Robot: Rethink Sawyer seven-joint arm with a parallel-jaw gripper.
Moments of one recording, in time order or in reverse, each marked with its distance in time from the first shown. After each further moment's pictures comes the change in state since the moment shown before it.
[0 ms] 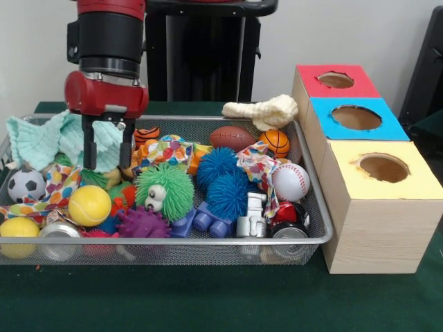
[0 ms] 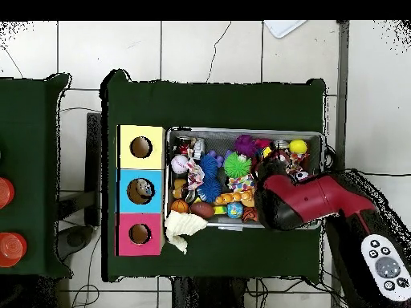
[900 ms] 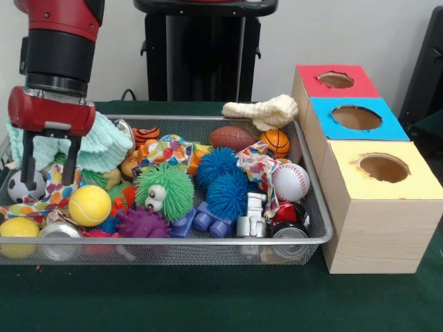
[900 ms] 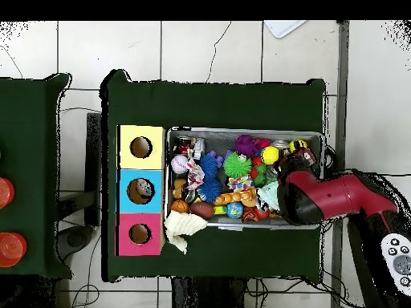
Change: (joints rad) arm -0.025 0.075 -0.071 -0.120 -0.002 0.007 0.000
